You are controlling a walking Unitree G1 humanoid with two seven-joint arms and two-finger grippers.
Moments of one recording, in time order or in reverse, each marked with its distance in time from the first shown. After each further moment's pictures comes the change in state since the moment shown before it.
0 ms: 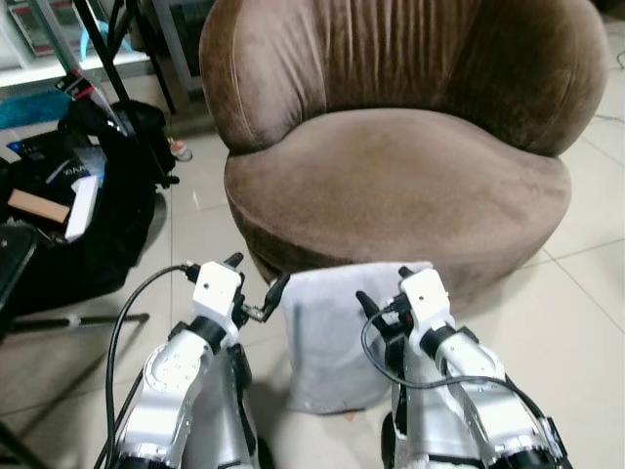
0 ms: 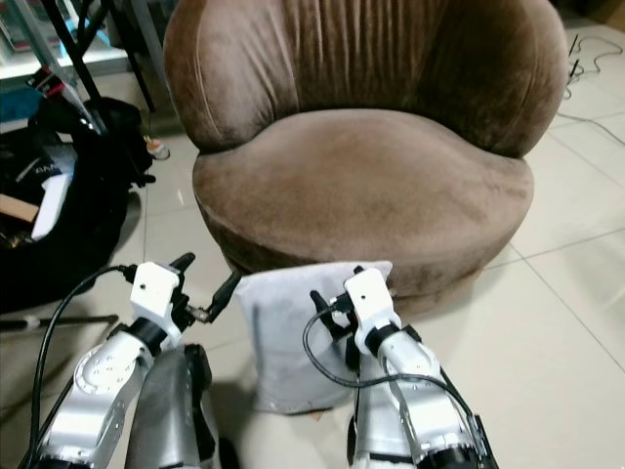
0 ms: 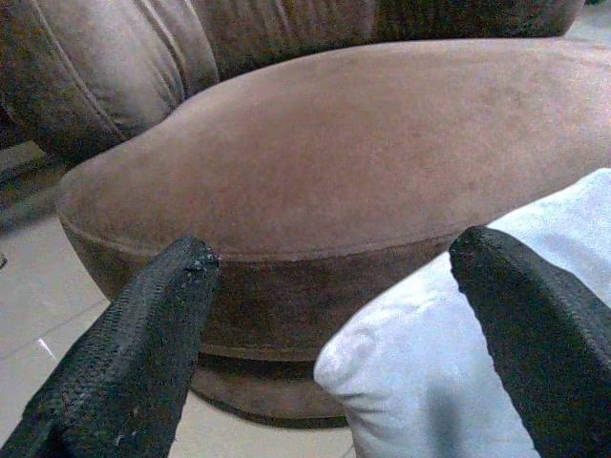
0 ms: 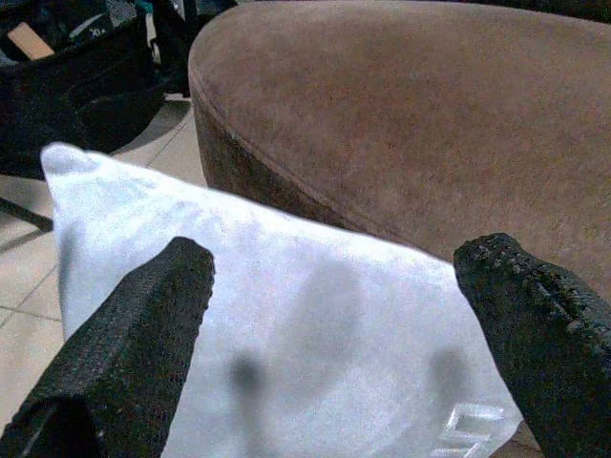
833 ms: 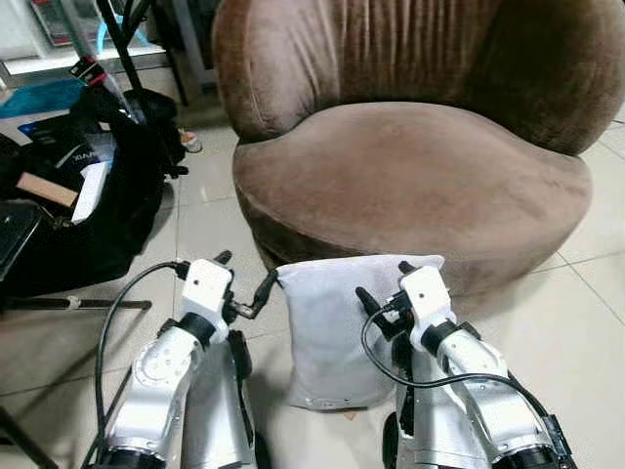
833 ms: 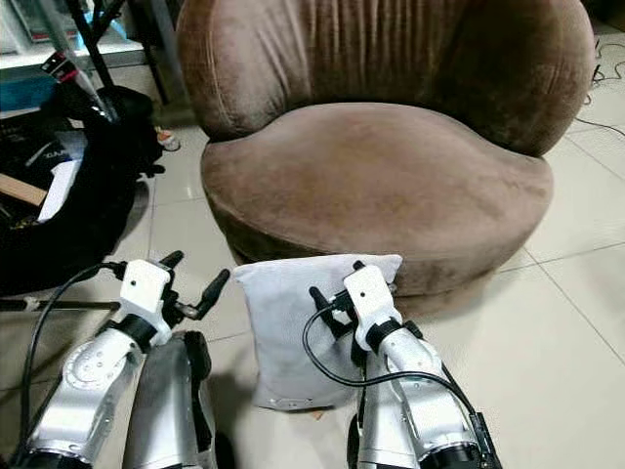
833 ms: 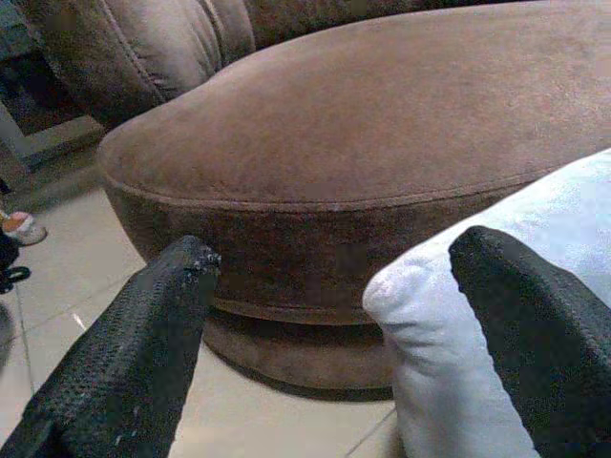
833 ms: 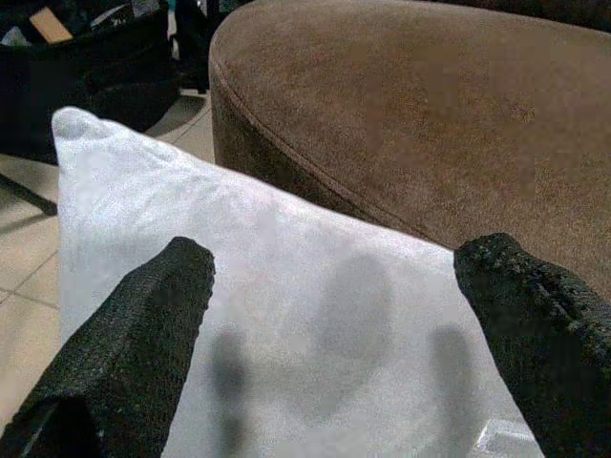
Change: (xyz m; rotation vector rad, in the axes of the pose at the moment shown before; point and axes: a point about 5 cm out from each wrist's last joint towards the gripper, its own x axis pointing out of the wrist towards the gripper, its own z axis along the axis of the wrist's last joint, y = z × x) left arm -0.002 0.013 -0.002 0.022 0.026 0.028; right arm -0.001 -0.002 0.006 -0.036 -0.013 0.005
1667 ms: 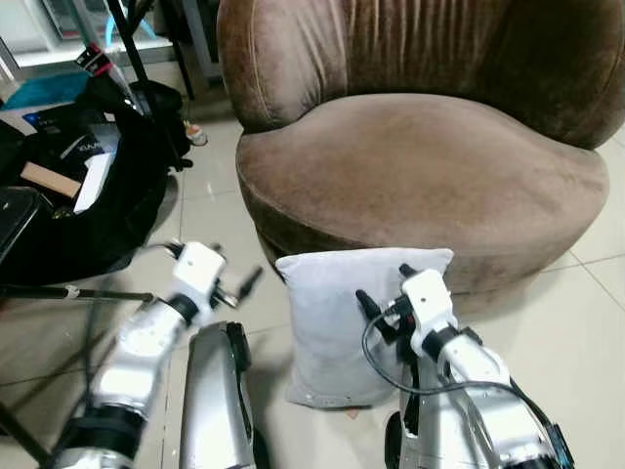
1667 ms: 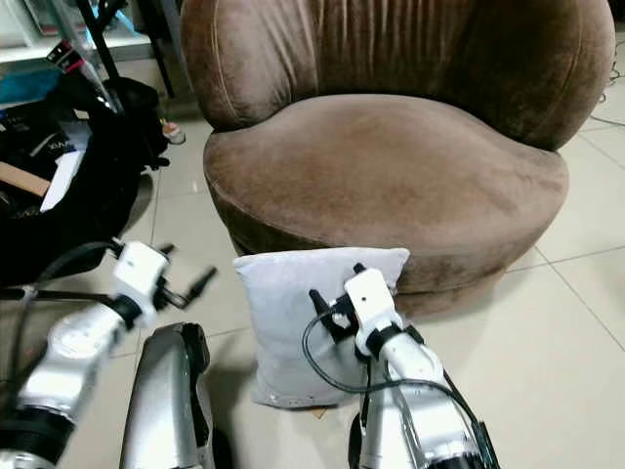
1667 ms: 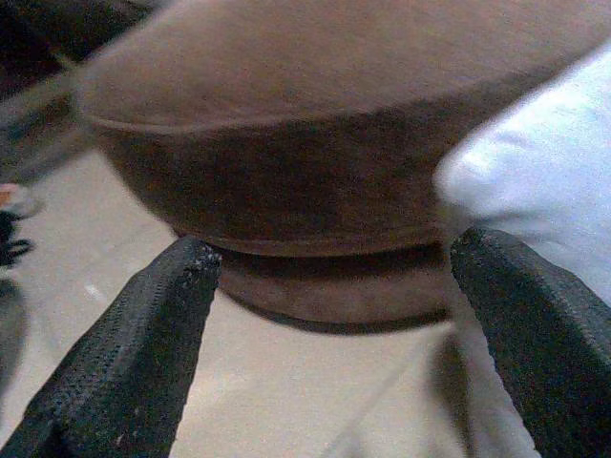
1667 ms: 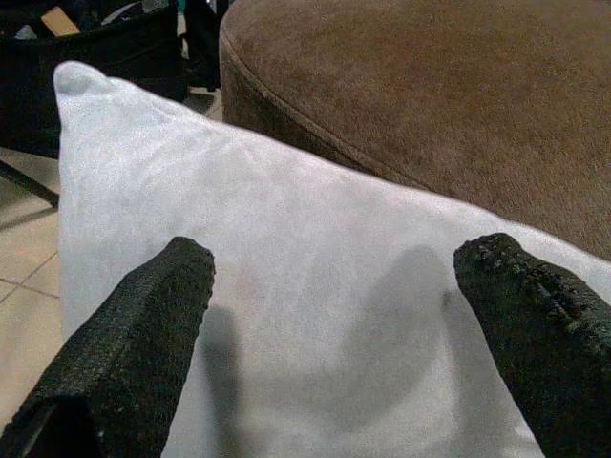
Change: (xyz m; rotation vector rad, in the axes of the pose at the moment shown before) left arm 0.015 0.030 -0.011 0.100 0.142 -0.094; right arm -0.007 0.004 -0.002 0.014 -0.007 -0.003
